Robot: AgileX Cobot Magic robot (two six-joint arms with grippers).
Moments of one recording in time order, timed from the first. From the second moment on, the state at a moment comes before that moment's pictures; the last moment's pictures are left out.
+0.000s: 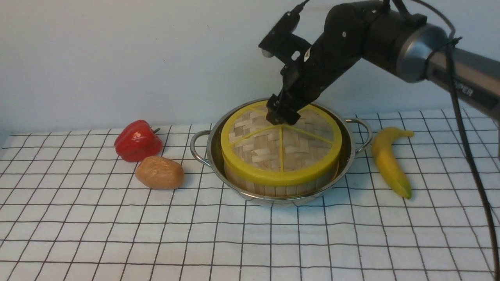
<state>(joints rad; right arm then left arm) 0.48 2.22 -2.07 0.17 0.98 -0.51 -0.08 0.00 0.01 -0.01 0.37 0.09</state>
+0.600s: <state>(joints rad) 0.48 2.25 -2.07 0.08 0.97 -0.51 -0.08 0.00 0.01 -0.01 0.37 0.09</state>
